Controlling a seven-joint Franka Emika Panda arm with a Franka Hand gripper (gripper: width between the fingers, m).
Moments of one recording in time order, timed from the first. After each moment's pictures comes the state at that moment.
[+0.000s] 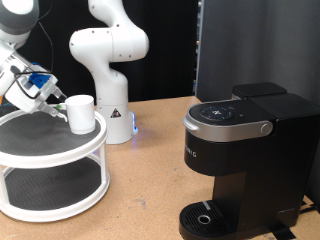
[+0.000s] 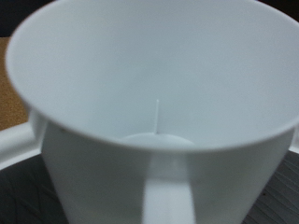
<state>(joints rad) -0.02 -0.56 -1.05 -2.70 0.22 1.88 -1.52</state>
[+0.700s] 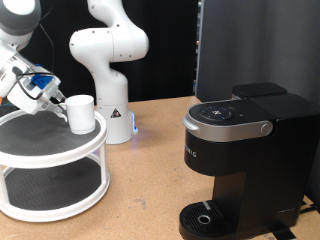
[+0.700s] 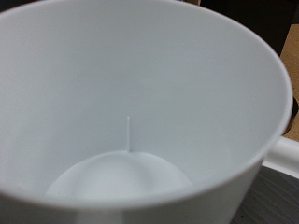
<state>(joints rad) 0.01 -0.56 -1.05 -2.71 0.26 1.90 -1.52</state>
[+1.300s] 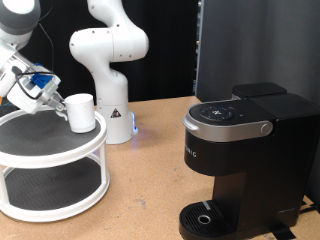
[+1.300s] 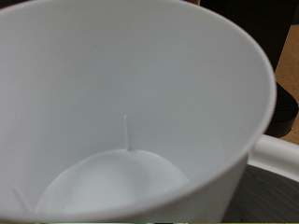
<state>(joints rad) 0.01 -0.56 -1.05 -2.71 0.26 1.89 -1.51</state>
